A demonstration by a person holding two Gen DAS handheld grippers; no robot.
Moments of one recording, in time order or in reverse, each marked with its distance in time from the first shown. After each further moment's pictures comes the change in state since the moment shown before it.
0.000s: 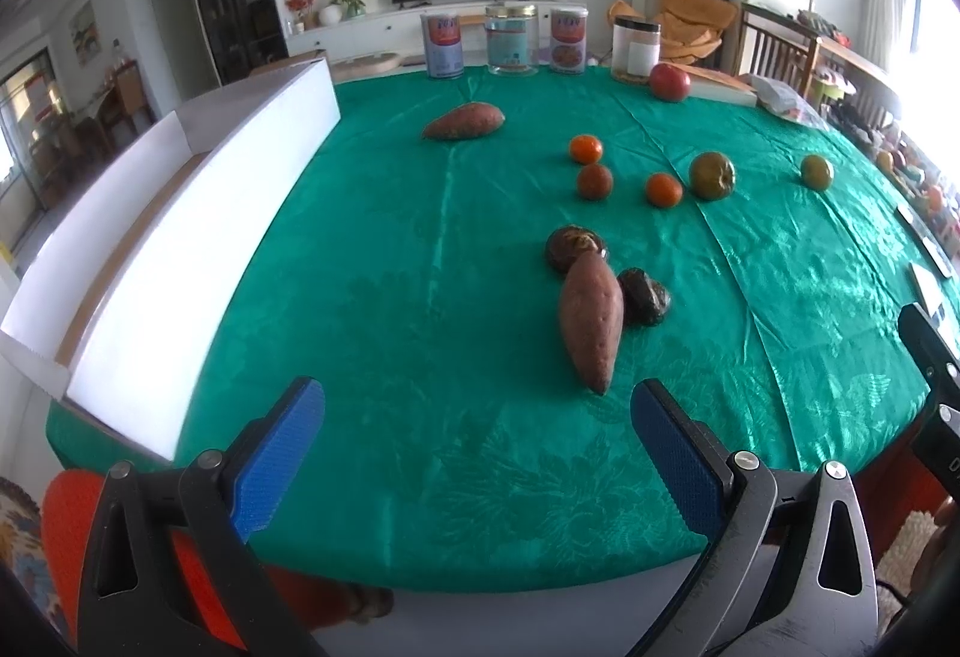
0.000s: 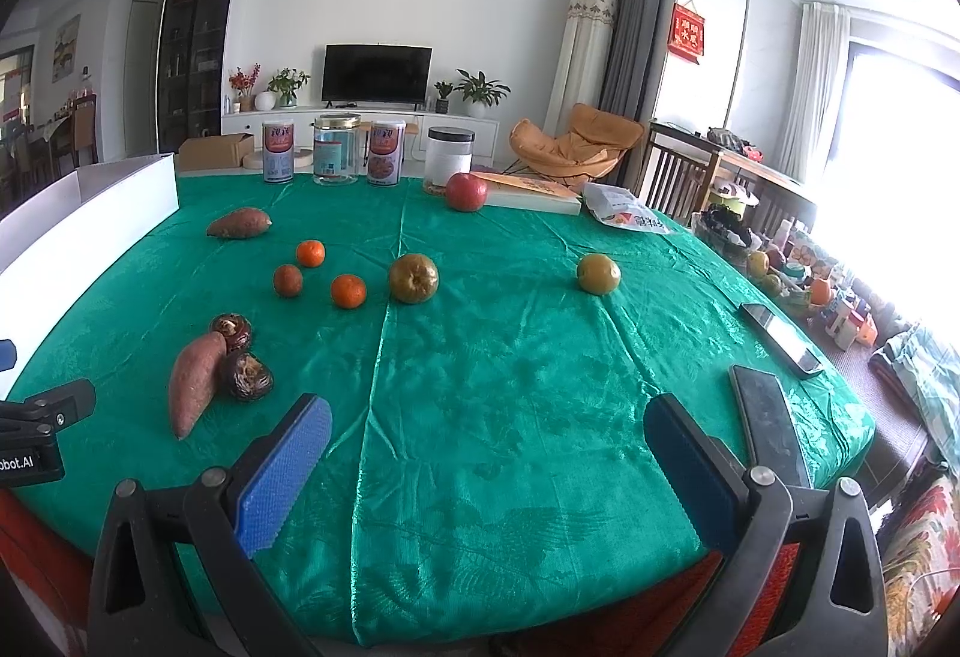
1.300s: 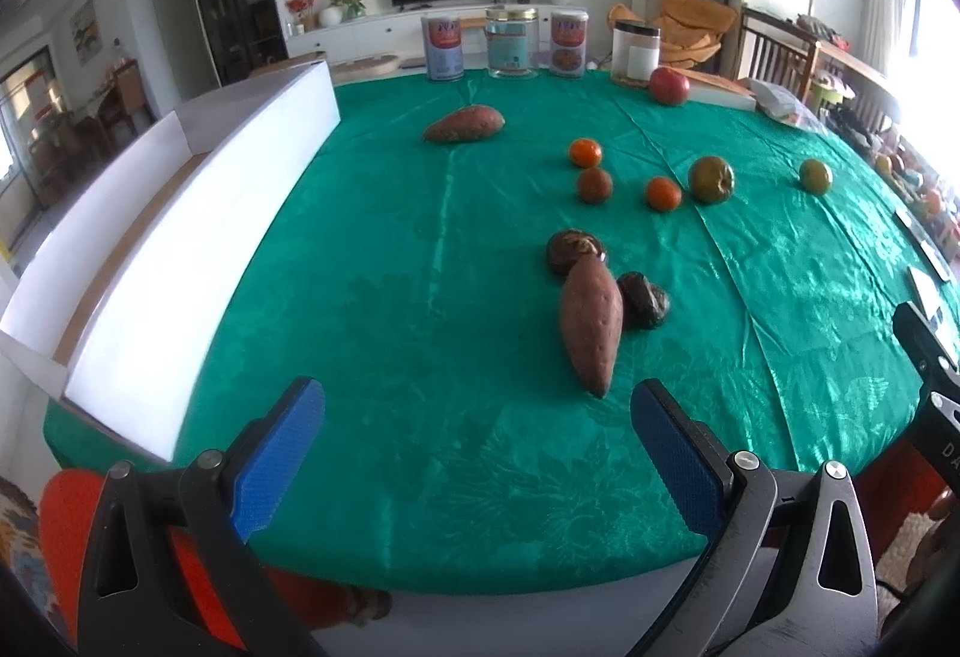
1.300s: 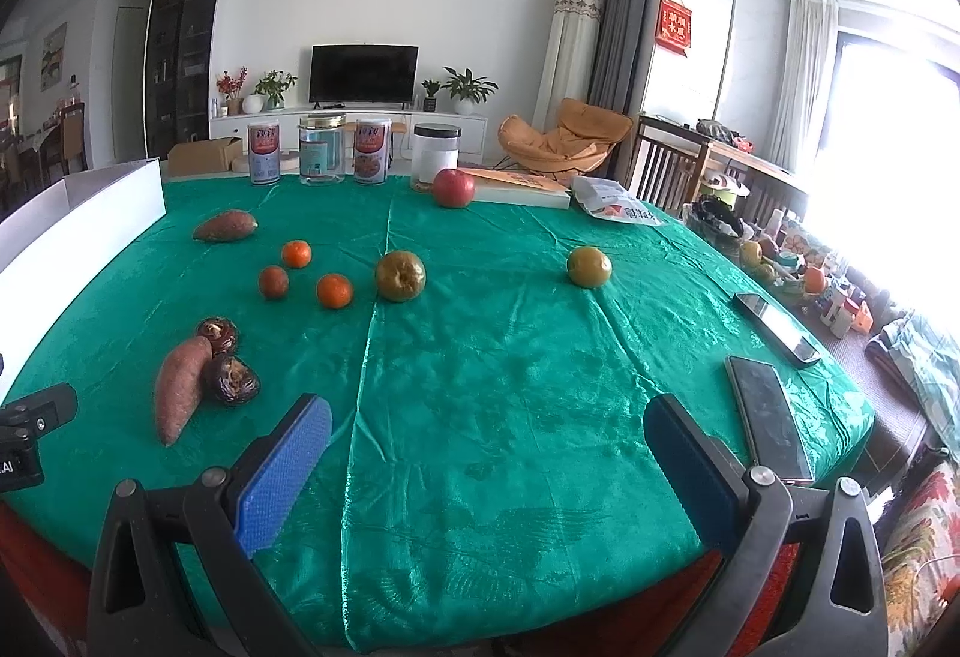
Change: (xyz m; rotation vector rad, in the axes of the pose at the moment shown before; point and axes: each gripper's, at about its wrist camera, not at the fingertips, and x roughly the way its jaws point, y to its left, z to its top) left arm 0.001 0.003 0.000 -0.001 0.002 -0.008; right arm 0.006 -0.007 0.000 0.028 0.002 -0.020
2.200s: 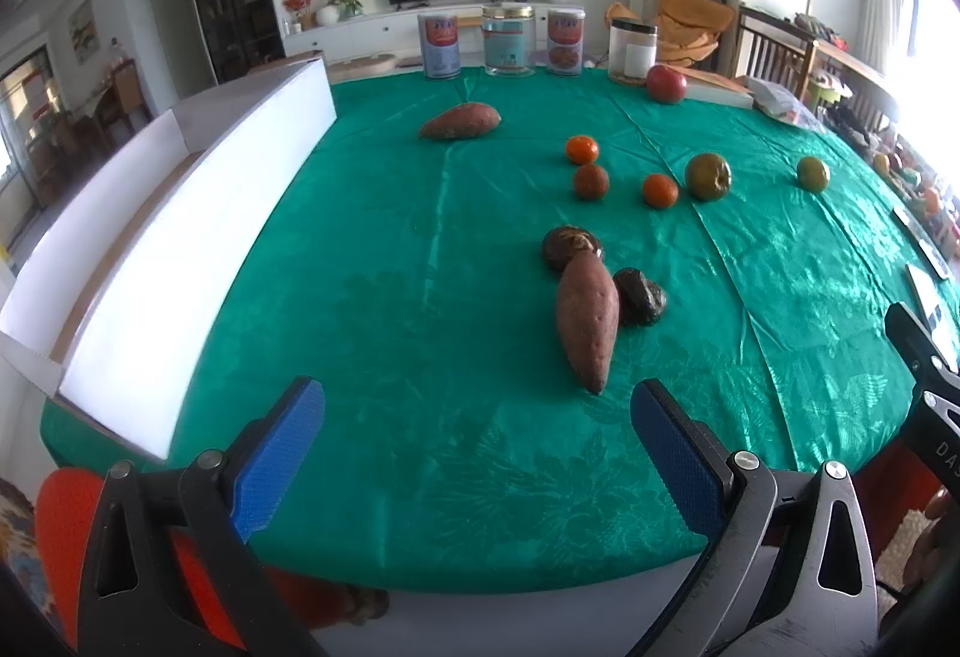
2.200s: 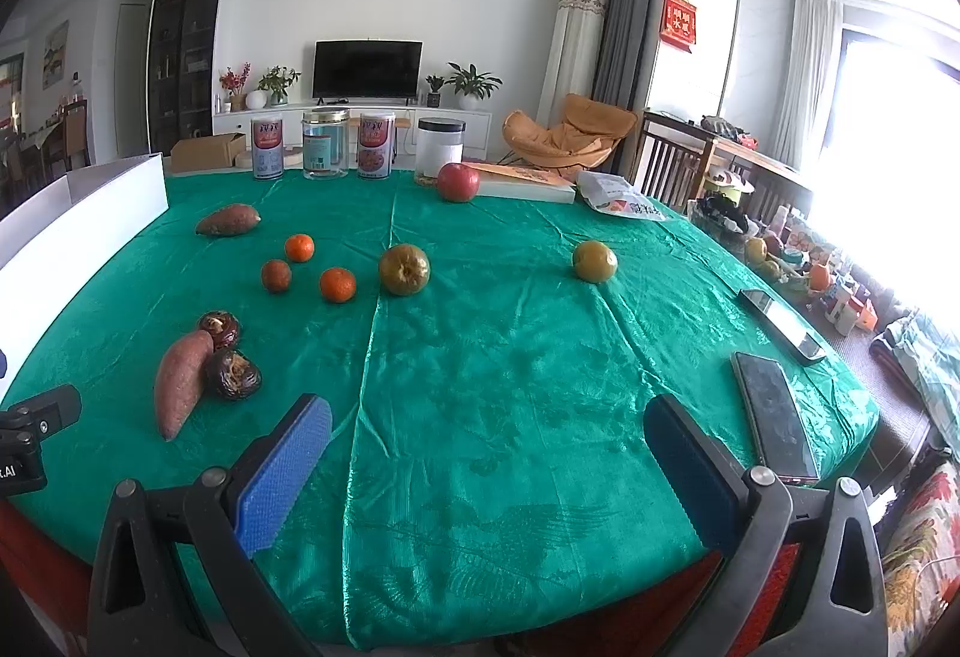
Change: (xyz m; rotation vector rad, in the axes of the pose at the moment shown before) left arm -0.002 -0.001 0.002 0.001 0.000 -0.002; right arm 0.006 0.002 -0.003 0.000 0.019 0.013
